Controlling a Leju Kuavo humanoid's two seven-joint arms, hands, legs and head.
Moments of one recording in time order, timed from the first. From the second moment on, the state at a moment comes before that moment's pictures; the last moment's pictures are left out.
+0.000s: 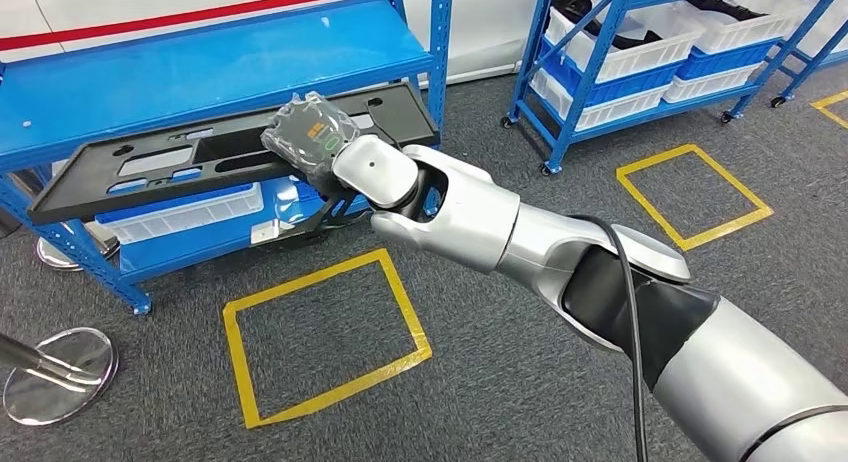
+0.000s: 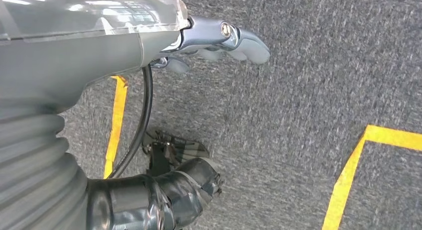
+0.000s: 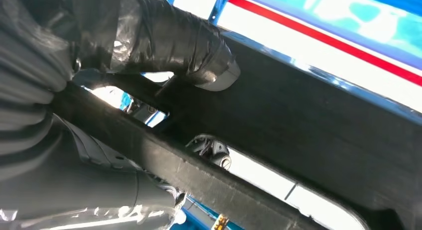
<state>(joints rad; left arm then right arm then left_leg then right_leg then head) -0.02 -0.05 0.21 -0.17 -0.09 0.00 -0.24 -1.14 -0.25 0.93 -1.15 1.02 0.23 -0.05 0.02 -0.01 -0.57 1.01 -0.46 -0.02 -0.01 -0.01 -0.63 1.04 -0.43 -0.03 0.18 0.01</state>
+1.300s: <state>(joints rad) -0.02 -0.06 0.23 -0.17 -0.13 0.00 -0.25 -1.11 -0.27 0.90 -1.19 0.98 0.23 -0.01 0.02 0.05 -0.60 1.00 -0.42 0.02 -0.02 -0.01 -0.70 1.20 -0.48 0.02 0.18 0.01</state>
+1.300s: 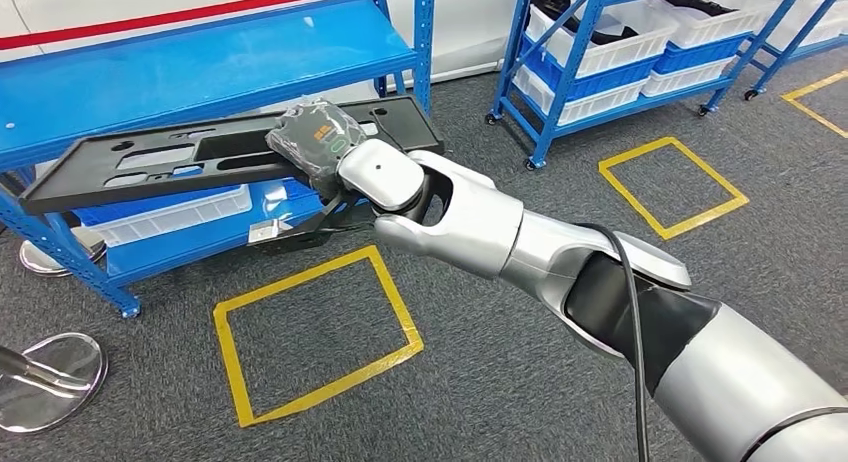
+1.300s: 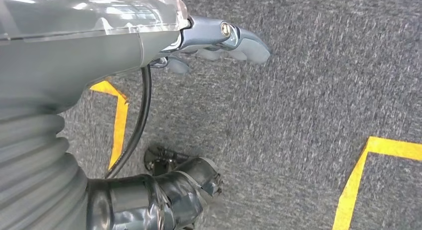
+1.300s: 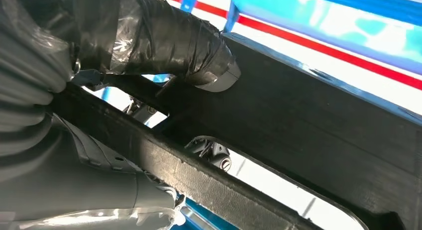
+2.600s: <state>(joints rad) -0.03 -0.06 0.25 -0.17 -0.16 -0.02 -0.25 -1.19 -0.21 0.89 -1.05 1.04 0.31 0.04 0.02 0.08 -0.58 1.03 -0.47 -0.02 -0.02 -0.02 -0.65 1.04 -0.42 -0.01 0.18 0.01</state>
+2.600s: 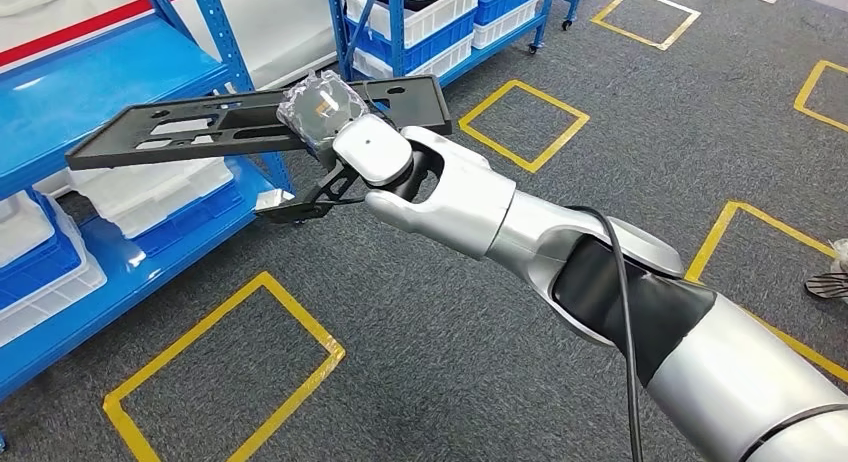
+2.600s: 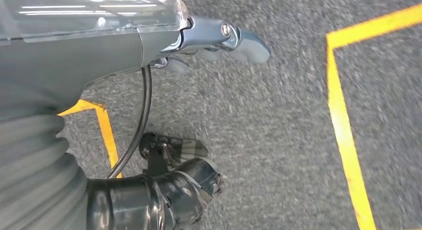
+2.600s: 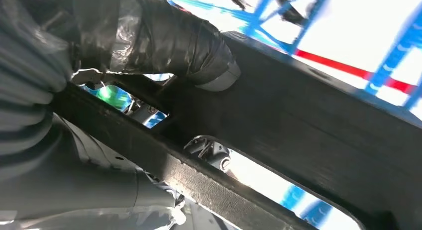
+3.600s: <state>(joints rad) -0.02 -0.06 0.29 -0.17 -0.19 -0.01 -0.22 -1.37 -0.11 0.91 -0.64 1.15 0.31 0.13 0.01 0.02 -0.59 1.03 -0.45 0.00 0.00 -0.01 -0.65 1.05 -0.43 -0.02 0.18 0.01</state>
